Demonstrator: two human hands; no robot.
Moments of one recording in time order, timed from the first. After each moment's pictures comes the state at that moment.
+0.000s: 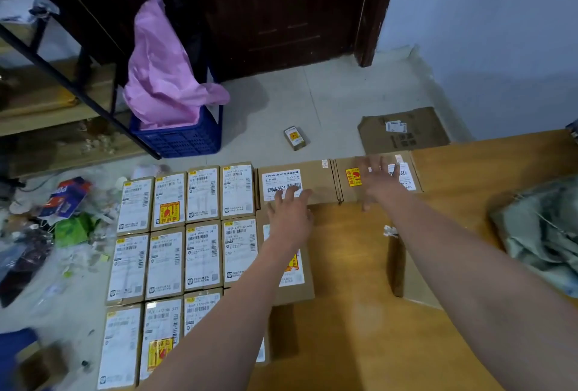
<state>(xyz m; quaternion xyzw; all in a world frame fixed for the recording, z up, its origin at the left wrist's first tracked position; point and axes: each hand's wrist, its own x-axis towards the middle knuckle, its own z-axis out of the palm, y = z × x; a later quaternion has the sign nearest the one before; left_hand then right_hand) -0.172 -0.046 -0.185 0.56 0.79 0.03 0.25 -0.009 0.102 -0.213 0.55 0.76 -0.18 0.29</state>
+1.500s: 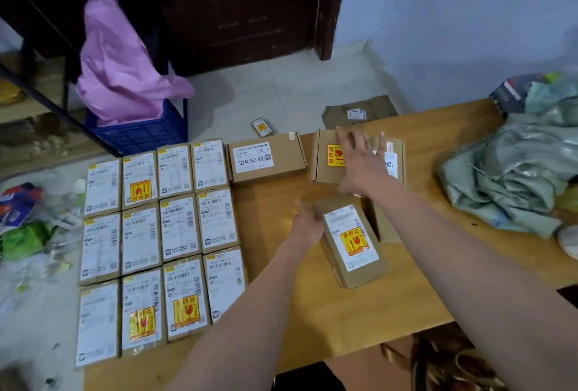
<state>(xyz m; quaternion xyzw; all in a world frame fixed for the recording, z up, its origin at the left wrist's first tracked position) -0.076 -0.115 -0.222 0.17 0.70 0.26 0.65 0.032 0.001 -0.142 0.58 0.80 -0.08 0.12</state>
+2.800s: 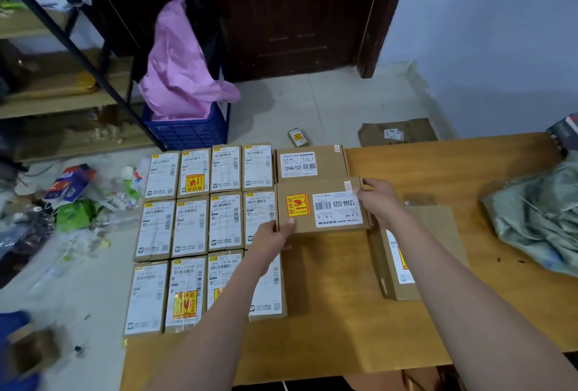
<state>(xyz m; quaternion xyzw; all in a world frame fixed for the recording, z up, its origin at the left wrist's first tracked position) -0.217 -0.185 -0.197 0.22 0.73 0.33 0.55 -0.022 -0.035 -0.159 0.68 0.47 -0.54 -0.15</state>
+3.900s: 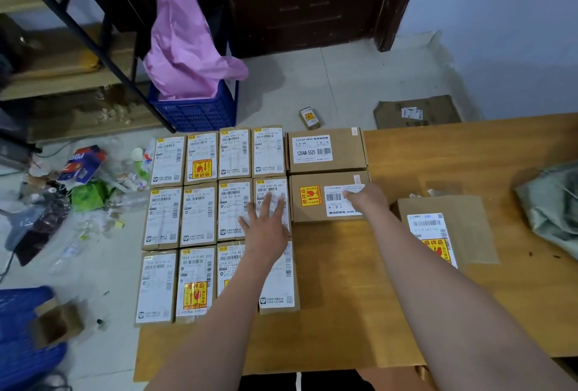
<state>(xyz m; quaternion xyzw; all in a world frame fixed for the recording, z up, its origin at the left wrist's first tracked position) -0.242 -0.191 -0.228 0.52 0.82 -0.07 0.25 -0.065 -0.031 -0.252 0.76 0.50 -0.41 0.03</state>
